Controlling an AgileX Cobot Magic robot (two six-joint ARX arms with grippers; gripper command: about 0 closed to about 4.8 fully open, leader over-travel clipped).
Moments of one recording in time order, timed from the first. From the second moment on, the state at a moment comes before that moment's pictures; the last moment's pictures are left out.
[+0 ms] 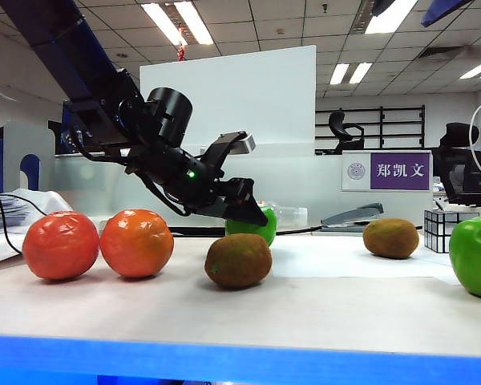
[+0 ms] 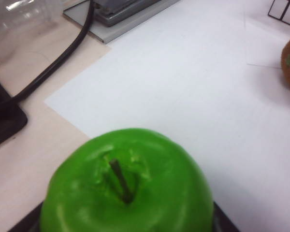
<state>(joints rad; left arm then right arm) -0.44 2.22 1.52 0.19 0.40 0.32 0.25 1.22 1.35 -0.72 -0.16 -0.21</state>
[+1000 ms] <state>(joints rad) -0.62 2.02 1.54 -0.09 0.44 0.43 0.20 1.05 1.35 -0.79 0.00 -0.23</state>
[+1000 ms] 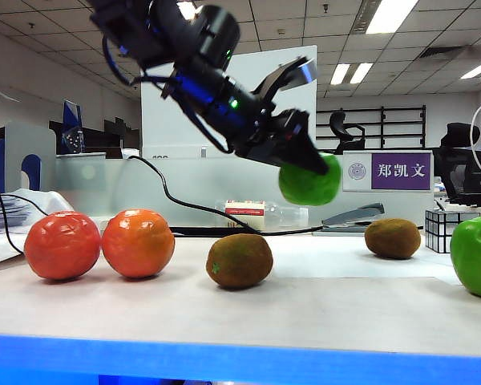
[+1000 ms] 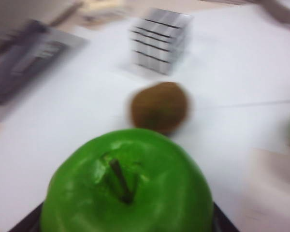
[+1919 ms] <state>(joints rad) -0.86 1.99 1.53 -0.32 0.51 0.47 0.17 0.91 1.35 -0.89 0.00 -0.23</state>
